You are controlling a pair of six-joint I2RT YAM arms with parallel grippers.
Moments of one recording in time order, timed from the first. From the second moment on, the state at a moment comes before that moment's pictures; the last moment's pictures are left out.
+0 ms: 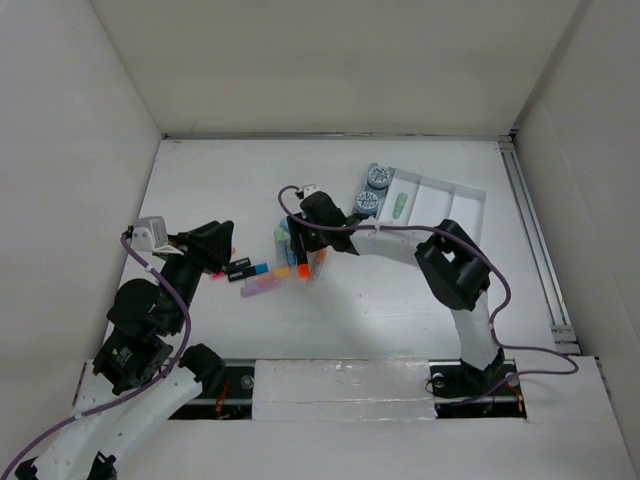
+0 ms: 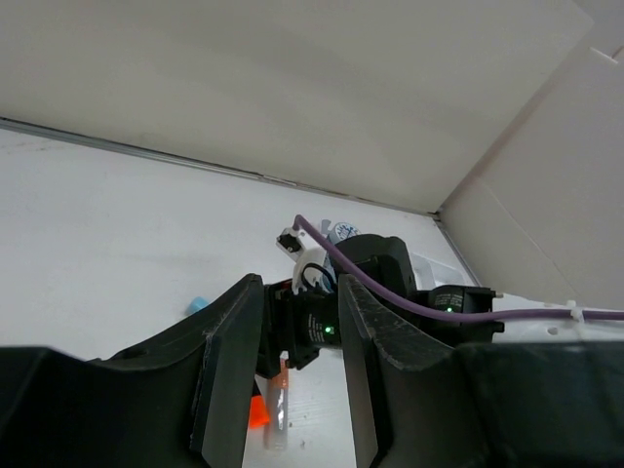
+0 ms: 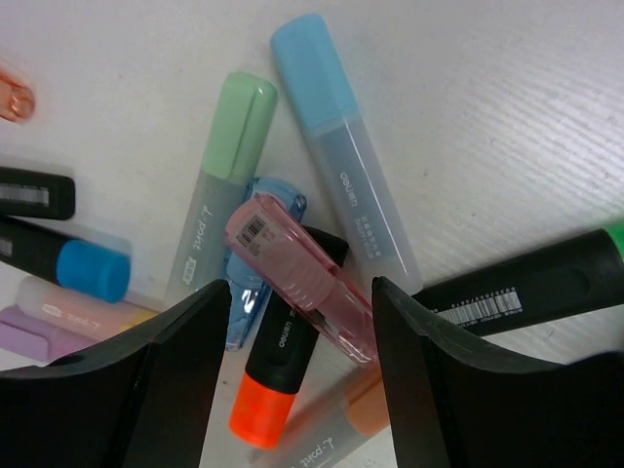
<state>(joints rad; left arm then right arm) -0.65 0.36 0.79 -0.29 -0.39 -0.41 0.83 2.07 1.46 -0.12 0.06 0.42</state>
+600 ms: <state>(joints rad) -0.65 0.36 0.79 -0.29 -0.39 -0.41 0.85 2.11 1.48 -0.16 0.10 0.41</state>
